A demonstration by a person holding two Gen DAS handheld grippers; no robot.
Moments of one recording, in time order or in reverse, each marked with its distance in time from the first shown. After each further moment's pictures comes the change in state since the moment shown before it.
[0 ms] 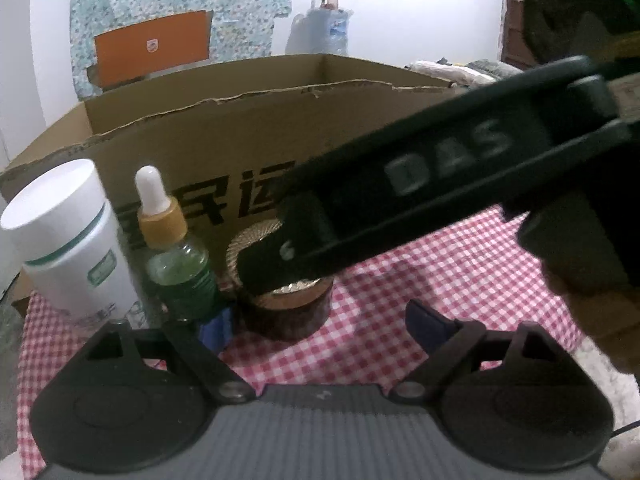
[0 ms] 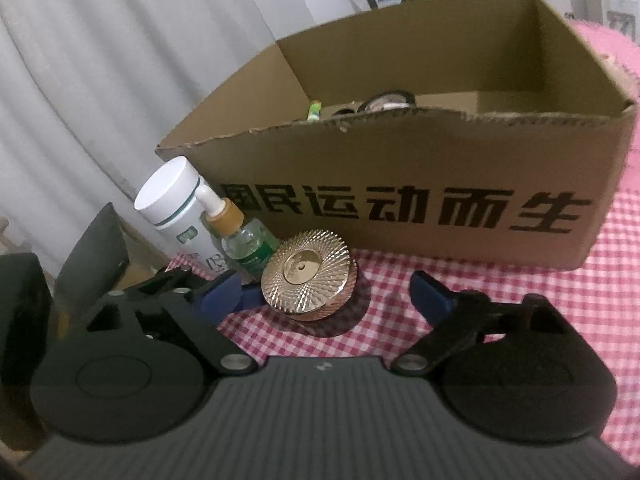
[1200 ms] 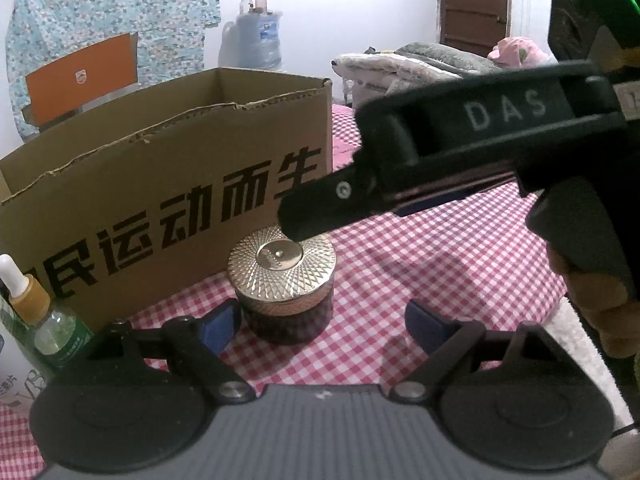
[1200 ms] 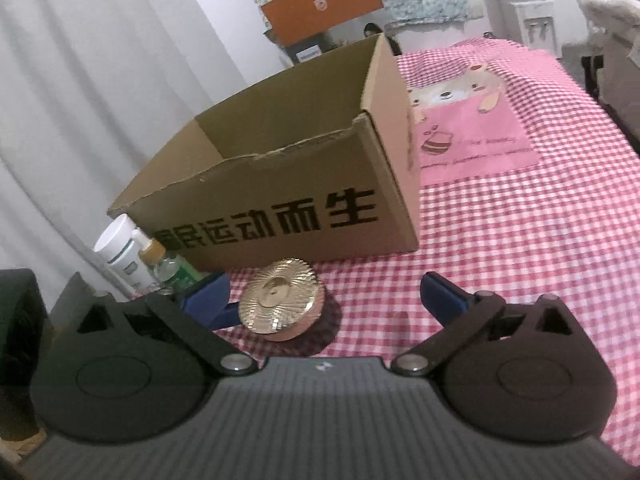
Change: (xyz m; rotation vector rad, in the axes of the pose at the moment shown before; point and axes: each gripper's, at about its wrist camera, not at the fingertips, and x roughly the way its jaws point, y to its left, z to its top) left arm 0.020 -0.068 0.019 0.148 0.003 -0.111; right arm -0.084 -0.064 -0.038 0.148 -0.205 -0.141
